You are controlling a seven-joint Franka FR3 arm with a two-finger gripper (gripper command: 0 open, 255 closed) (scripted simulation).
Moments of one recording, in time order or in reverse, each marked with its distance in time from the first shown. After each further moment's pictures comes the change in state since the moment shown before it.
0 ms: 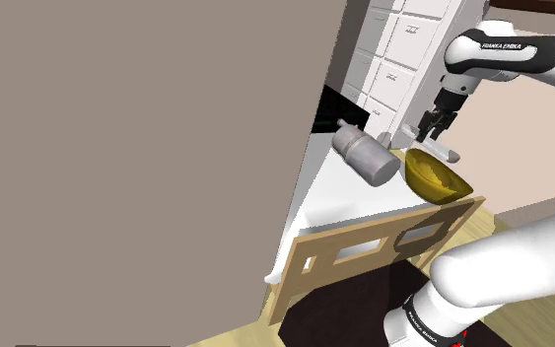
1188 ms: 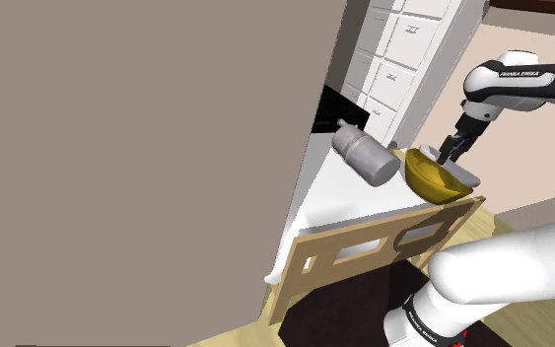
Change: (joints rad) arm -0.075 -0.074 -0.115 -0.170 -0.080 0.114 -0.137
